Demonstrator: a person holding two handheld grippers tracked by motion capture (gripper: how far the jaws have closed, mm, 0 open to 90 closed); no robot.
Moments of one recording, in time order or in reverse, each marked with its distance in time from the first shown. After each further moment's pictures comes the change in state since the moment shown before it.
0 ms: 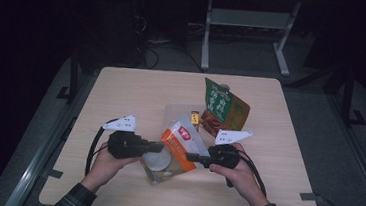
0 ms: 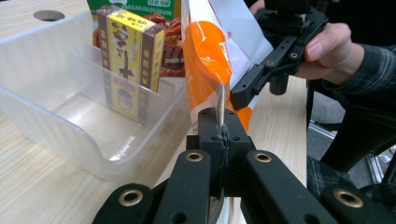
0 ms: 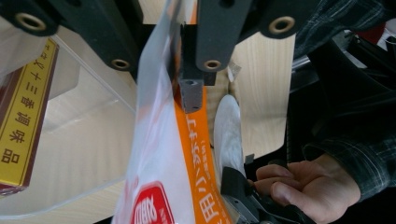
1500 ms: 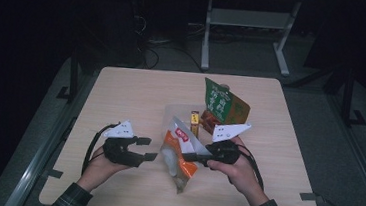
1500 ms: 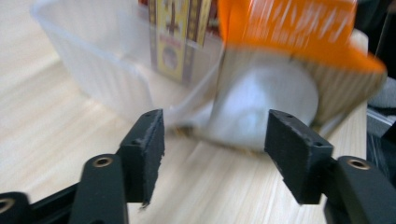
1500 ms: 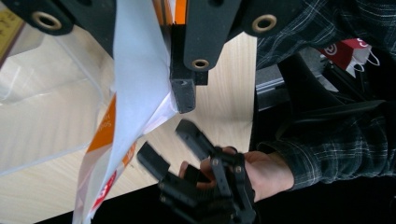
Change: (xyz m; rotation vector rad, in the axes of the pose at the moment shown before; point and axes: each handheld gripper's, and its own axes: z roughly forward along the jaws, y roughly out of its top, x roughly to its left) left arm 0.008 -0.027 -0.005 0.093 0.164 0.030; right arm 0.021 0.035 -0.009 0.054 0.097 -0.070
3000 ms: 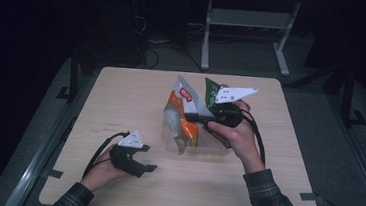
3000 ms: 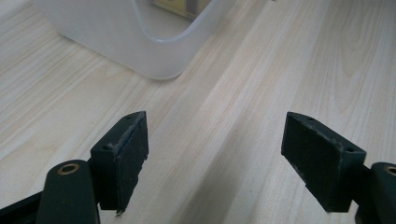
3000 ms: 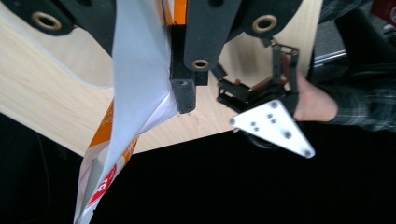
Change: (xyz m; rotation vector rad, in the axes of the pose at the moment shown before) left arm 0.005 -0.022 0.028 0.173 0.025 0.076; right arm -0.036 0.075 -0.018 -0.082 -0.145 -0.097
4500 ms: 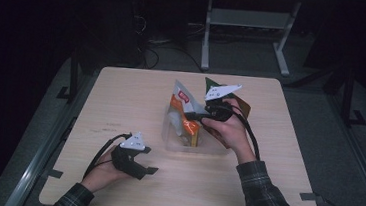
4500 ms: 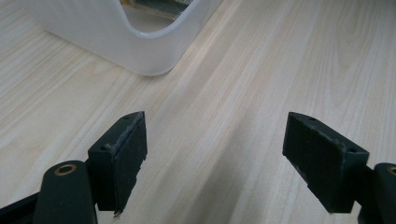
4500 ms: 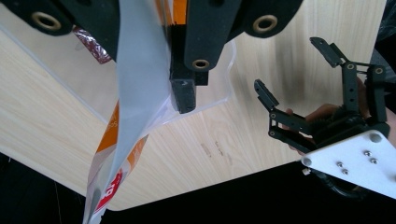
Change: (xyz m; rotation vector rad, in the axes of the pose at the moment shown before) left arm -0.004 0.000 0.004 0.025 -0.012 0.020; right arm -0.037 -0.020 0.033 0.160 -0.073 0.039
